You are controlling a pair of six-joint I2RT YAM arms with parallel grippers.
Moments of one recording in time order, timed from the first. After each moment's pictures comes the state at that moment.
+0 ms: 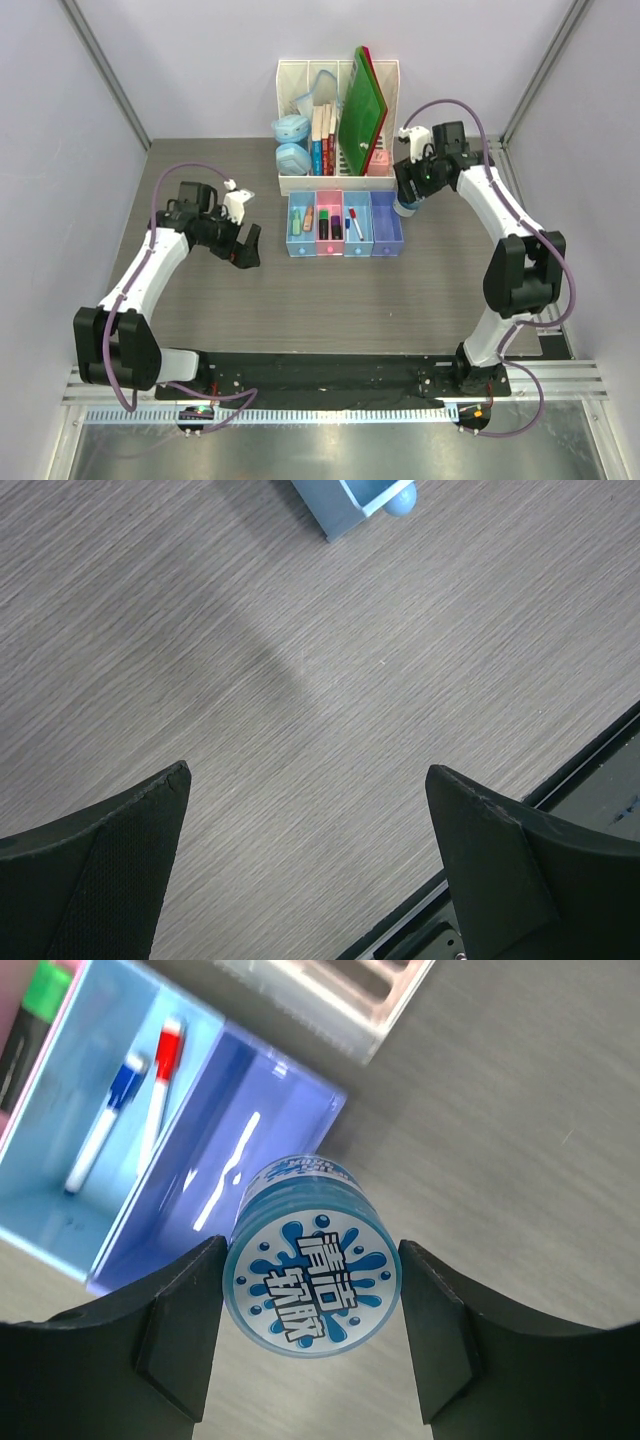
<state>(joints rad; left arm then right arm) -0.13 1.33 1.04 -0.78 0.49 0.34 0.14 1.73 1.51 -0.69 -0.25 -0.33</state>
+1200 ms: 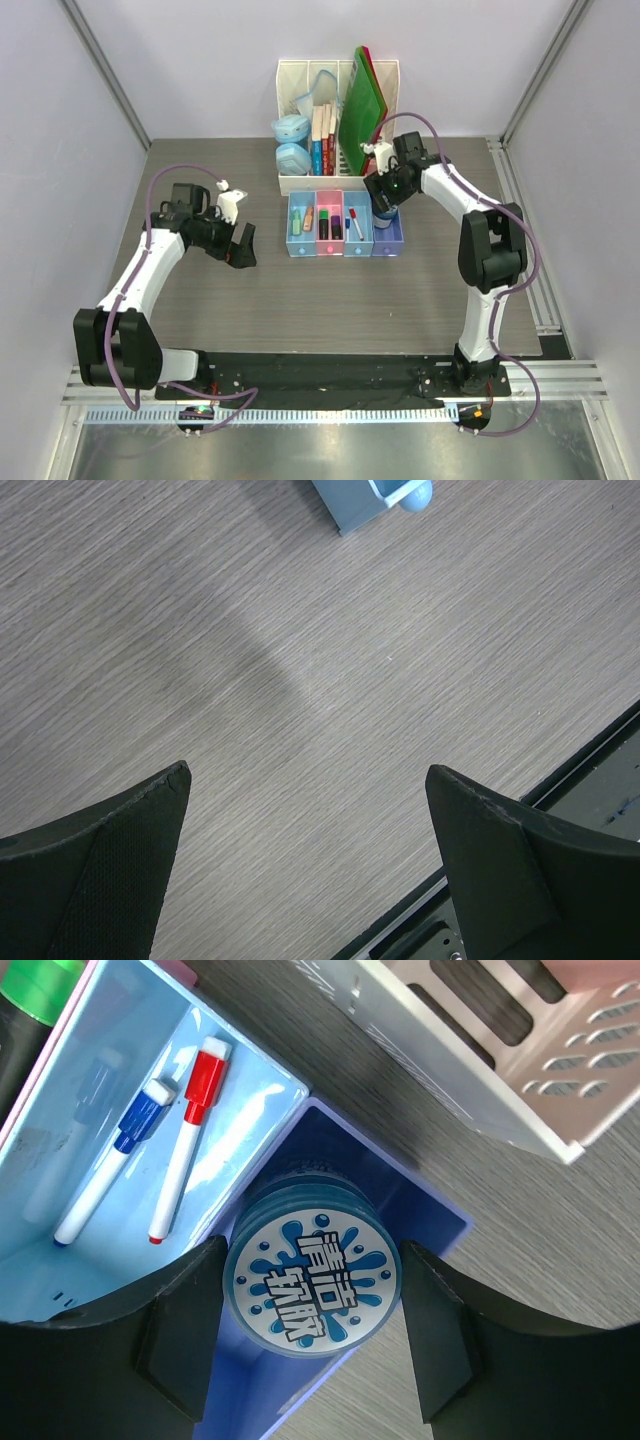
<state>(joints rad) -0.07 1.33 1.03 -0.78 0.52 0.34 0.25 1.99 1.62 -0.62 -0.23 -0.33</state>
